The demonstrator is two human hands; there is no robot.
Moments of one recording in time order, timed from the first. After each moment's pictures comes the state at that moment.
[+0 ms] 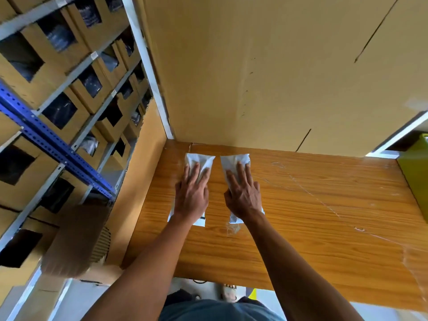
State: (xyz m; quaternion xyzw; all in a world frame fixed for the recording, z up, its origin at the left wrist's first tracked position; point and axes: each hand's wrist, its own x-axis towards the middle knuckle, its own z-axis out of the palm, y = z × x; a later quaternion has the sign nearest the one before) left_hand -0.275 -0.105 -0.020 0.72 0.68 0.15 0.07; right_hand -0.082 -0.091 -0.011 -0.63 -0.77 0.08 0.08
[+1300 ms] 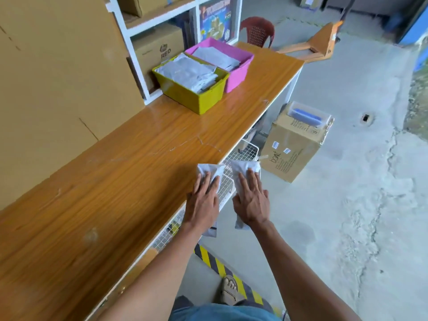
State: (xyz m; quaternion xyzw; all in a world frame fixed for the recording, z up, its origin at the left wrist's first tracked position) left_hand 0.075 -0.382 -0.031 0.96 0.21 0.06 0.18; right_hand 0.182 -0.534 -0.023 -0.94 -0.31 0.05 0.16
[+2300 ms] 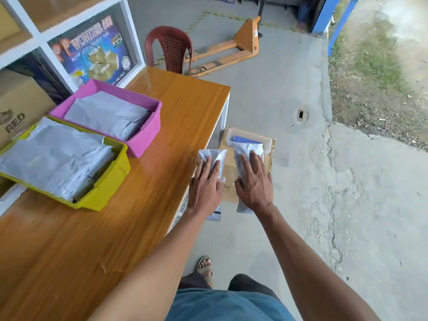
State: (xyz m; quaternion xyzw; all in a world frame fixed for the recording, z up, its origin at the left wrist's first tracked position) left_hand 0.608 -0.393 -0.032 0.96 0.05 0.09 0.25; right_hand 0.658 -0.568 0.001 -0.97 -0.18 -0.02 0.16
